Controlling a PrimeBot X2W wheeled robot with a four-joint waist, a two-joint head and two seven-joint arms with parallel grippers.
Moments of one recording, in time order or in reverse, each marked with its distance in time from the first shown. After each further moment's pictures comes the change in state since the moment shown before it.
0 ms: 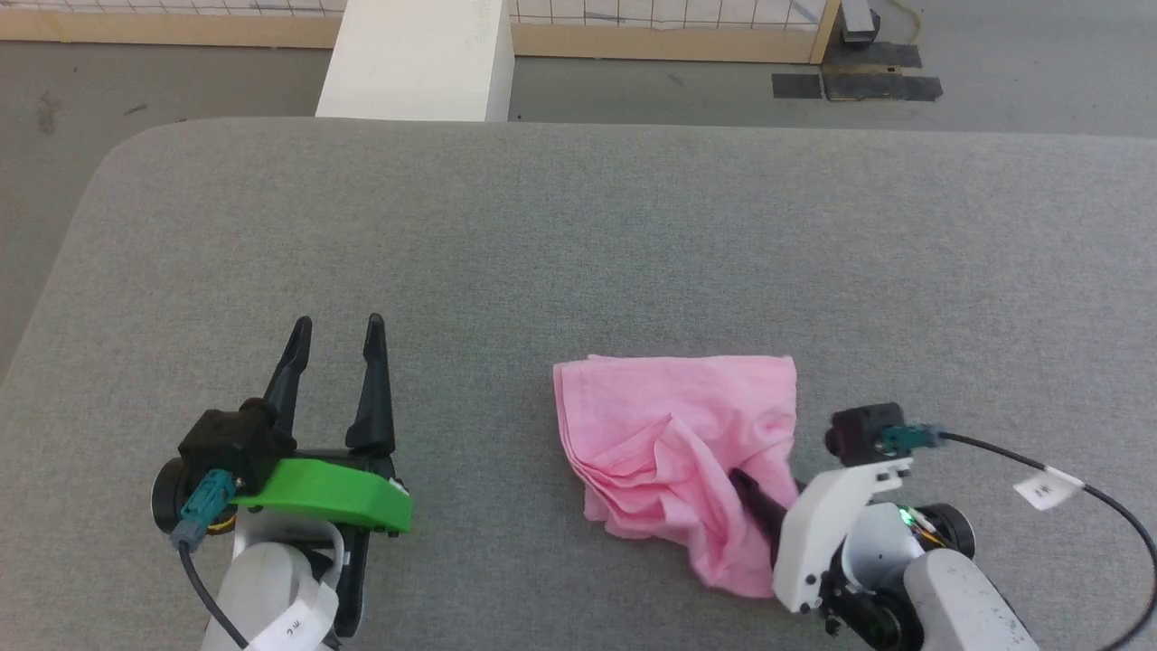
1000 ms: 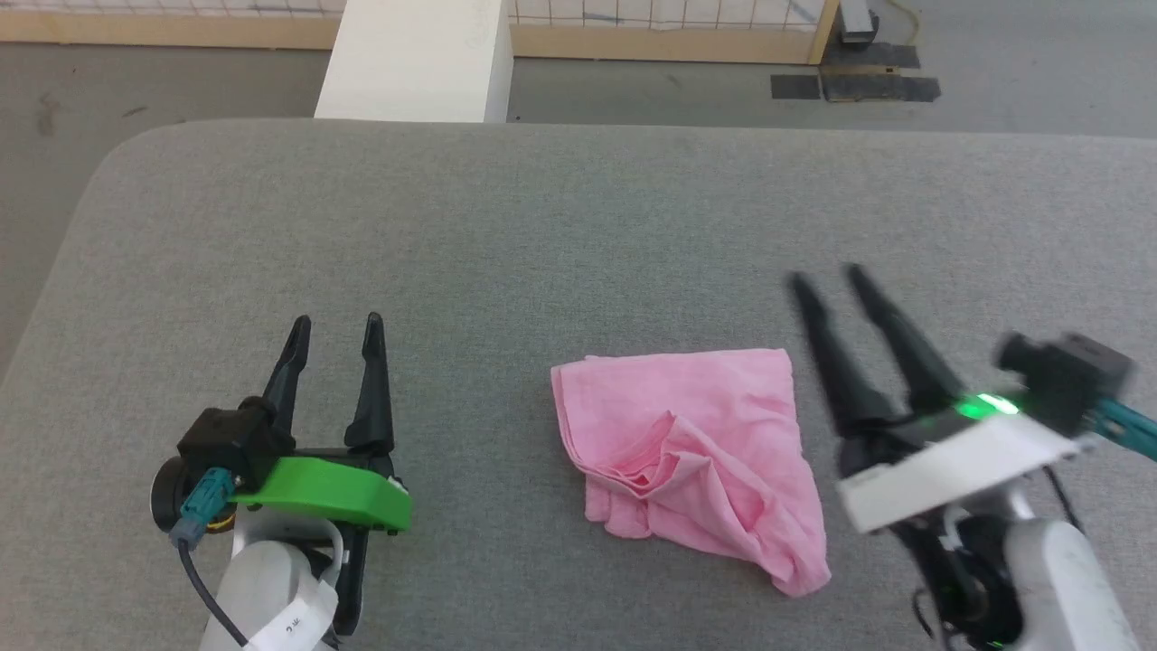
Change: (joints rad) left arm -0.004 0.000 0.003 0.007 0.000 0.000 0.000; right arm 0.056 0.003 -0.057 -0.537 0.113 0.000 -0.297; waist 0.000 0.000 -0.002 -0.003
